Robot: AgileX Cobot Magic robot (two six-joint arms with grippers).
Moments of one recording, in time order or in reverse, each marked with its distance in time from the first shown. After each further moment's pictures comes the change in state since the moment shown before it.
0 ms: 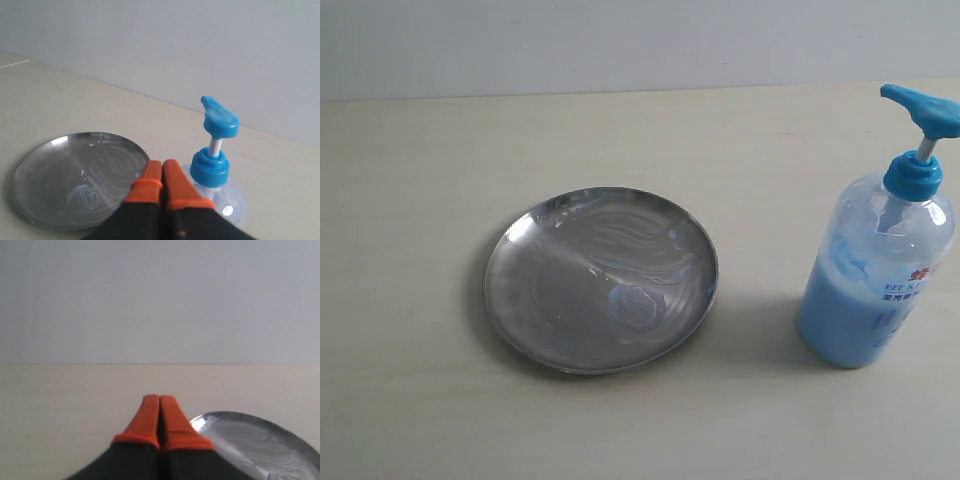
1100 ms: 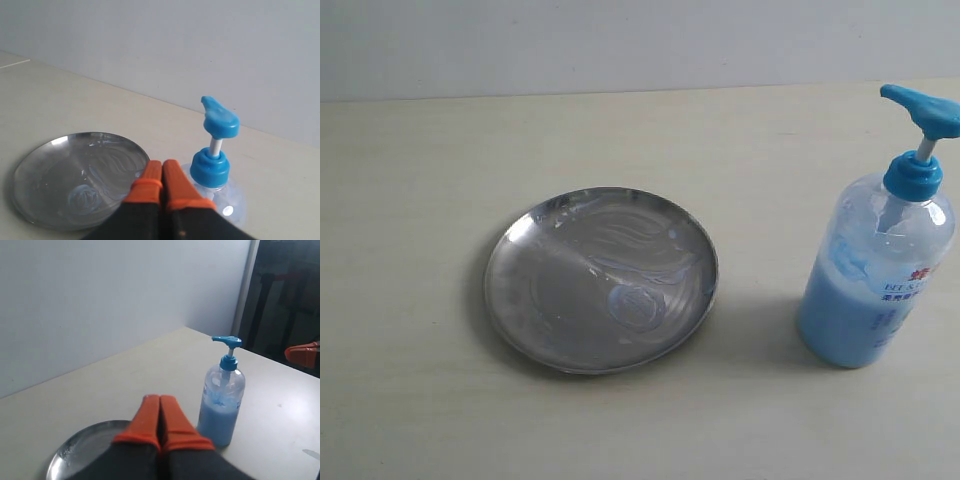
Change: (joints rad) left arm -0.470 0.370 -0.611 -0.172 0.339 0.202; right arm 0.000 0.000 0.000 0.000 0.000 0.000
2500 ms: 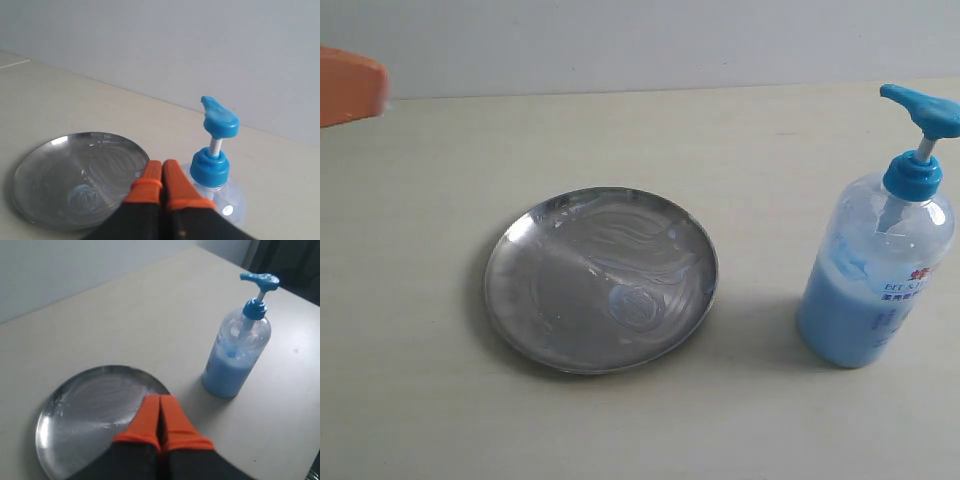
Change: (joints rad) left arm 0.000 0.405 -0.134 -0.008 0.037 -0.002; right arm 0.000 0.000 0.000 0.000 0.000 0.000
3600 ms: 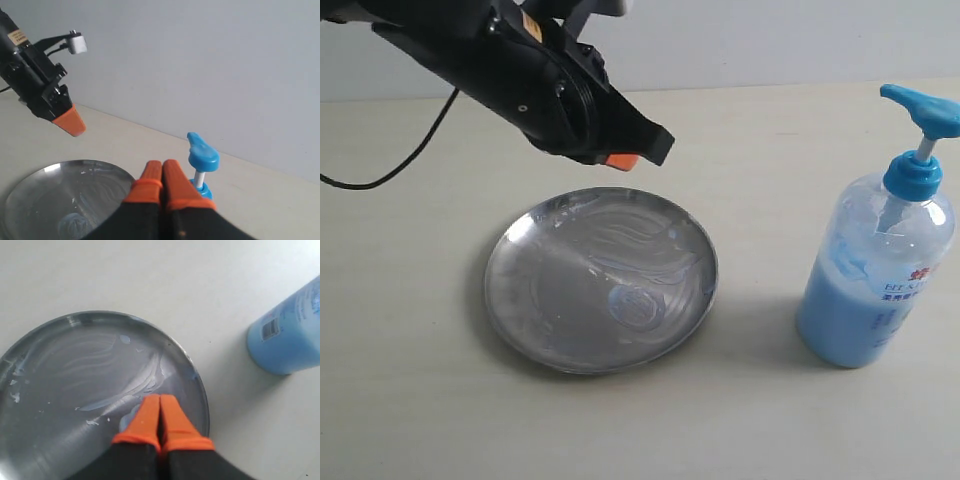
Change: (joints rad) left arm 0.000 0.887 -0.457 -0.015 0.076 -0.002; right arm 0.000 -0.062 -0.051 -0.025 0.008 -0.009
